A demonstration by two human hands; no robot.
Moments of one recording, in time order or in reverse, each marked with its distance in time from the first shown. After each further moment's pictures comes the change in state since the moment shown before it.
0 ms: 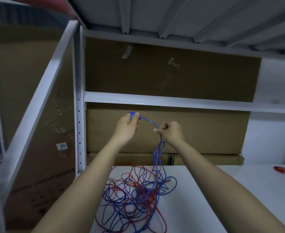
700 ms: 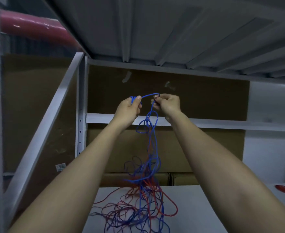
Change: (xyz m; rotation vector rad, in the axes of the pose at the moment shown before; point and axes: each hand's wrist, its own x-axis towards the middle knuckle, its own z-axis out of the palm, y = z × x) left_hand 0.049 0.100 -0.023 0.007 0.037 0.215; right_hand 0.060 -0.127 -0.068 0.931 0.066 -0.060
